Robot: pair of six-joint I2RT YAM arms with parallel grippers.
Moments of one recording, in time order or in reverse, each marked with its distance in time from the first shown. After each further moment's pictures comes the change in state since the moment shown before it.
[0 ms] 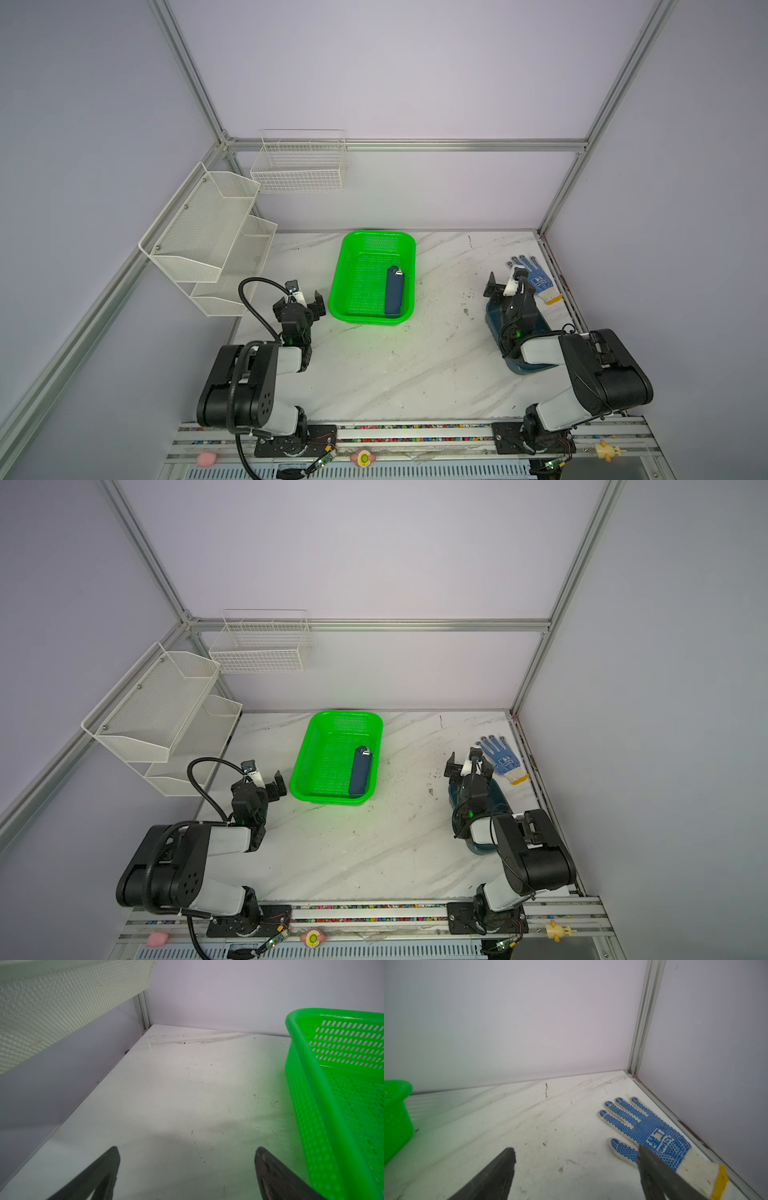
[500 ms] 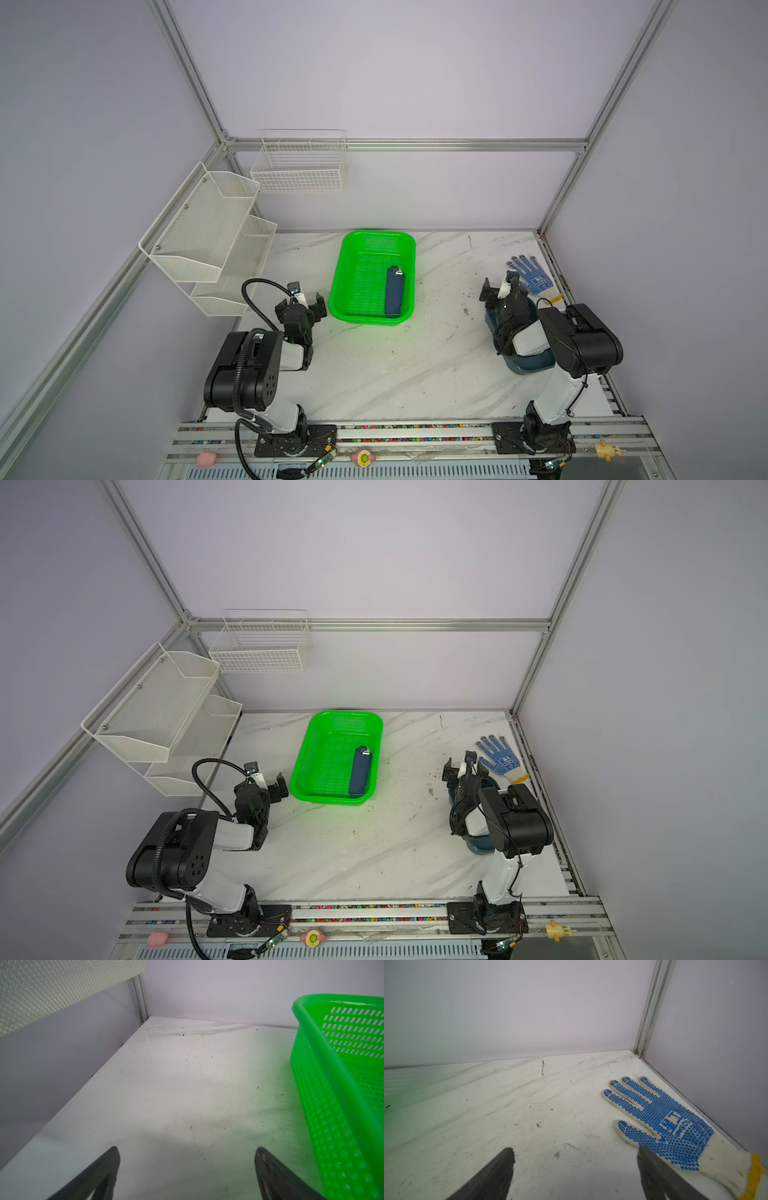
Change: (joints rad) left arm 0.002 0.054 0.000 0.037 0.000 -0.002; right arm -0.032 0.275 0.050 0.117 -0.044 0.007
